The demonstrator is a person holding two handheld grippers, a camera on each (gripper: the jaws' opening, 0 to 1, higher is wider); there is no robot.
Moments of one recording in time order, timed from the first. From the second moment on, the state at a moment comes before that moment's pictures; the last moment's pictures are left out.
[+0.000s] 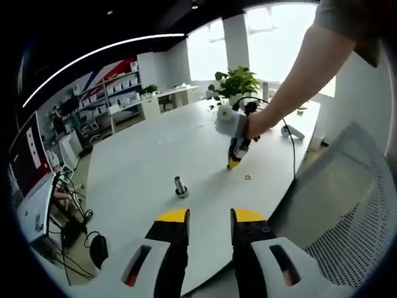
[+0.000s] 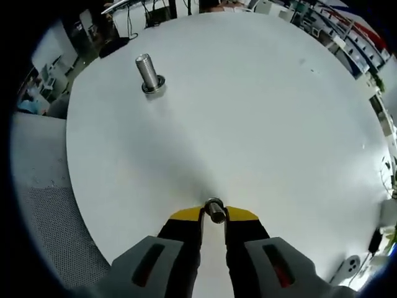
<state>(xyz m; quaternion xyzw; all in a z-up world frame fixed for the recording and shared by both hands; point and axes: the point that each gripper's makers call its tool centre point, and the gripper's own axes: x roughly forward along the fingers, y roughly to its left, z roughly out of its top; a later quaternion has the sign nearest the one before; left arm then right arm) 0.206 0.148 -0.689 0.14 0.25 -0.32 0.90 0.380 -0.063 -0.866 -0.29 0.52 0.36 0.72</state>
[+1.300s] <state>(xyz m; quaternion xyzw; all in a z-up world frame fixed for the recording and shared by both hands) 0.206 0.147 -0.688 0.15 0.25 -0.32 0.90 0.339 -0.092 -0.849 -0.27 0.52 0.35 0.73</state>
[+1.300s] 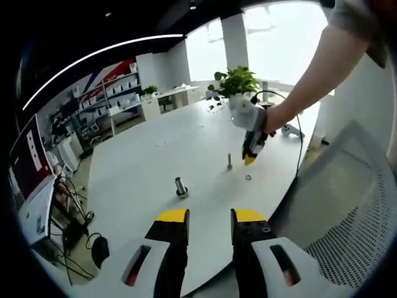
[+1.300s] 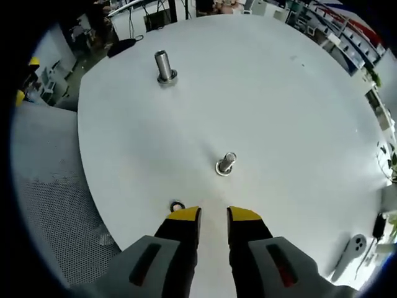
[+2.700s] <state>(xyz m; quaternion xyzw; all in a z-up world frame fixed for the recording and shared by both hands) 0.207 0.147 -0.687 0.15 0.25 -0.32 0.90 0.304 -0.064 -0.874 -0.31 0.52 0.41 0.68</state>
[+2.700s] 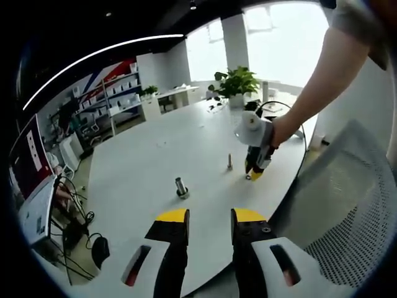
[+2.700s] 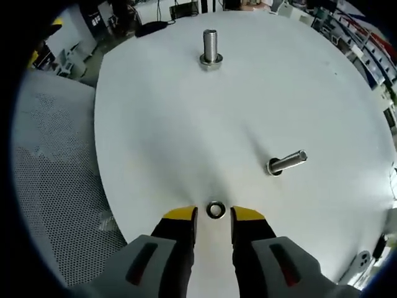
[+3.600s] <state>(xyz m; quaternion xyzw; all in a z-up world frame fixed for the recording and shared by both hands) 0.208 0.148 -0.688 0.15 0.25 -0.32 0.90 0.305 -0.065 -0.878 -0.36 0.52 0.43 0.64</state>
